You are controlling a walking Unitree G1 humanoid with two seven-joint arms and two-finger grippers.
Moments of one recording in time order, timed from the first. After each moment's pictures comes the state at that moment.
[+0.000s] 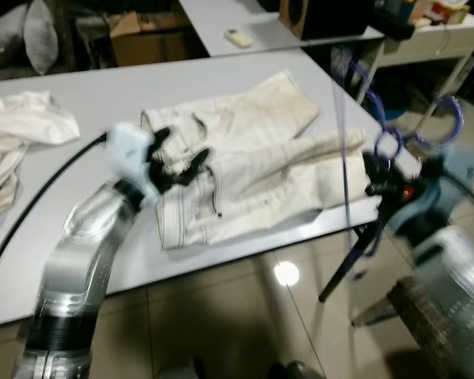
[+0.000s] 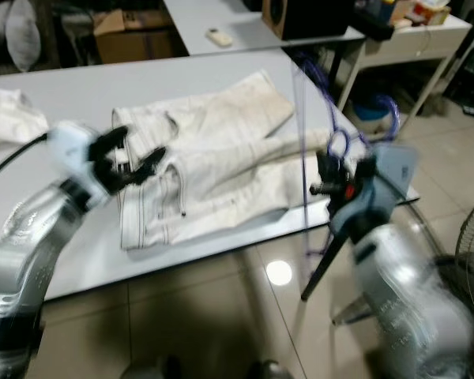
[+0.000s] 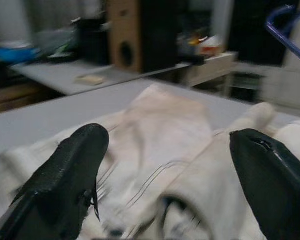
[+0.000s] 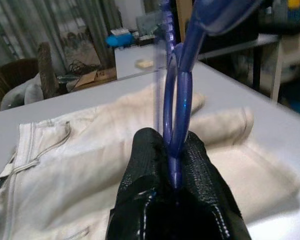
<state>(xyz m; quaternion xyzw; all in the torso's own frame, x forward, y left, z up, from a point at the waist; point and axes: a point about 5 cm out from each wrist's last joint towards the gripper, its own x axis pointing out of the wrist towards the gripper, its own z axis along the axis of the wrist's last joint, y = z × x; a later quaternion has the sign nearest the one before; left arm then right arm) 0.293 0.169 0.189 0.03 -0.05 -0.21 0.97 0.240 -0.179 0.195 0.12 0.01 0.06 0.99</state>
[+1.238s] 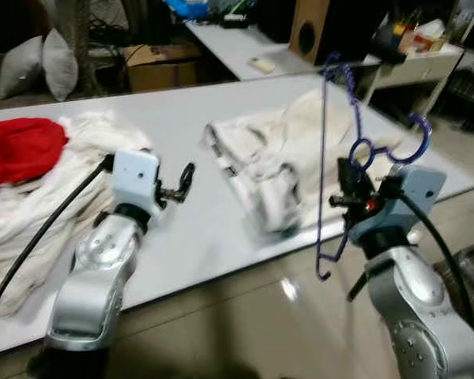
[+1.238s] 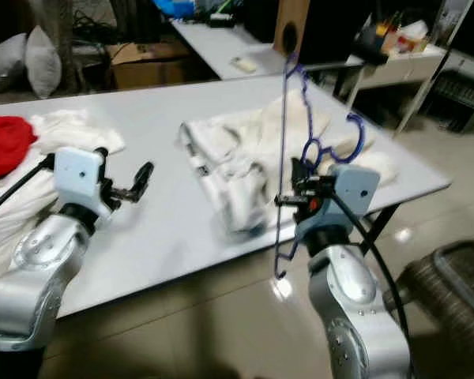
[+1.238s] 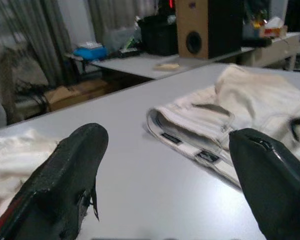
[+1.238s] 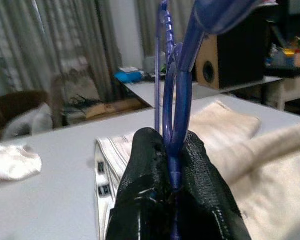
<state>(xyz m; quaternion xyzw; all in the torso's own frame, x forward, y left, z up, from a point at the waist) 0.277 0.144 0.173 0.07 -0.01 -0.12 0.99 0.236 -0.147 0.184 0.09 -0.04 0.04 0.99</state>
